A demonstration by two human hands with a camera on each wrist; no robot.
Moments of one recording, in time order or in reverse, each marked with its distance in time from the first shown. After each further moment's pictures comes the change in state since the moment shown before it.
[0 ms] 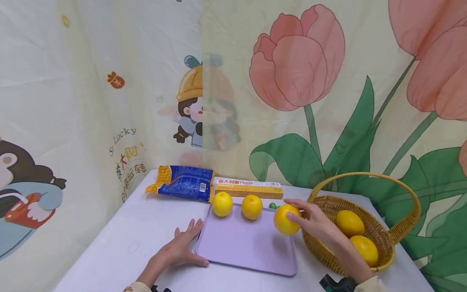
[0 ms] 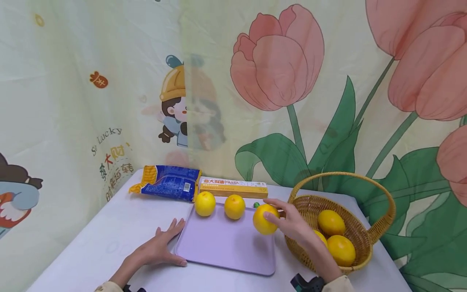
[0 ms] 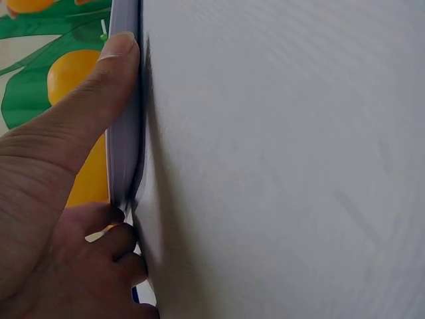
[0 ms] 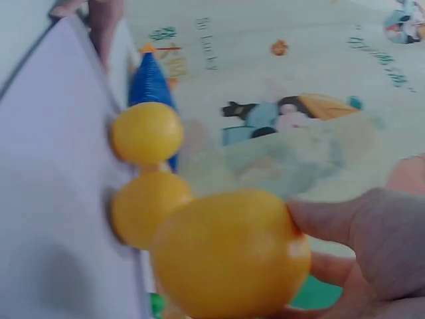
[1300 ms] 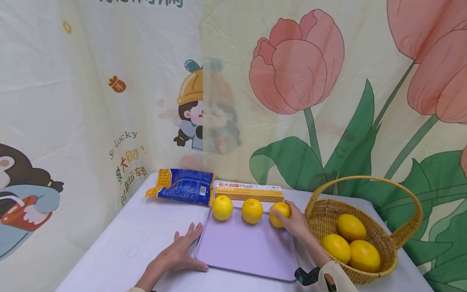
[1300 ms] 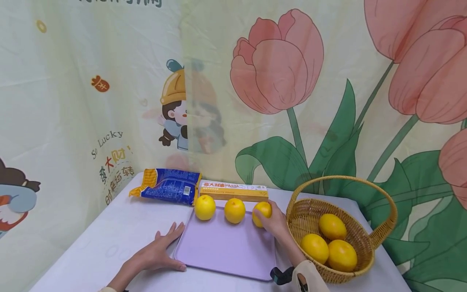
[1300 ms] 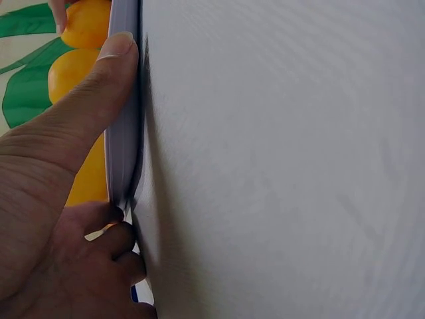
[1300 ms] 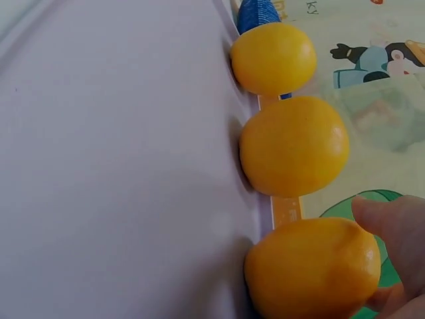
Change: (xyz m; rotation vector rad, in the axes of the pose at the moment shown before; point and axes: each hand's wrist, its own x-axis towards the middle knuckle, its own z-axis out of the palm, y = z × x) left_hand -0.002 0.004 0.001 0.043 0.038 0.000; right_hand 0.069 0.054 0.056 -0.129 0.269 0.223
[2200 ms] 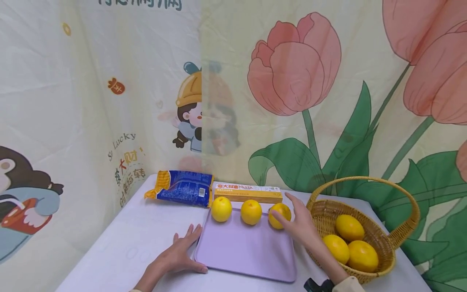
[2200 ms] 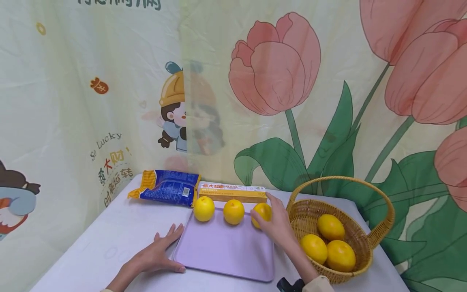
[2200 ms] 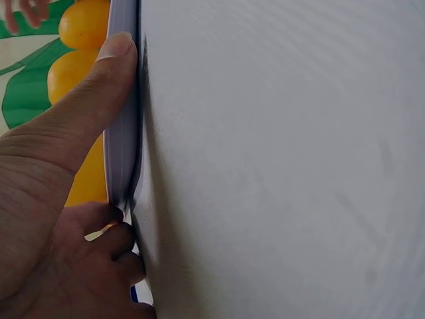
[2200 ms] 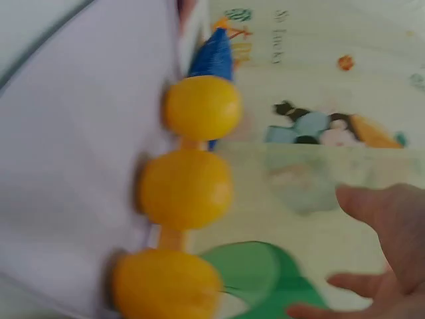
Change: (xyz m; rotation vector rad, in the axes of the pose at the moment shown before) left_hand 0.001 -0.001 0.001 -0.011 -0.011 0.000; right_hand -0.053 -0.039 -0.041 -0.059 0.049 -0.254
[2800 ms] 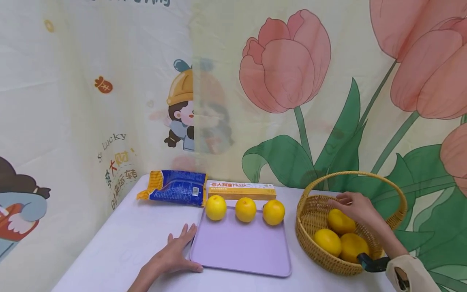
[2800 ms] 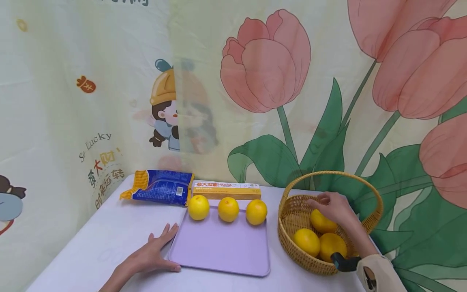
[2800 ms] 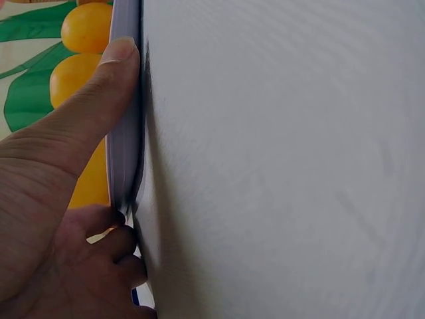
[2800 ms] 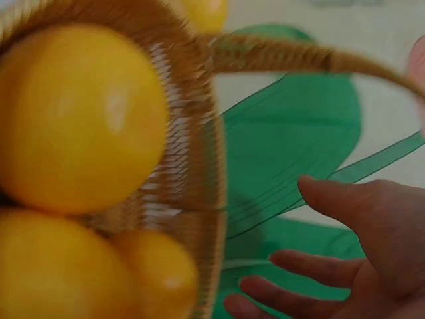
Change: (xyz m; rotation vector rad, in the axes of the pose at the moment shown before) left_hand 0.002 0.002 -0.001 0.005 -0.011 -0.011; right_hand 0.013 0.092 -0.151 -0.292 -0.123 0.137
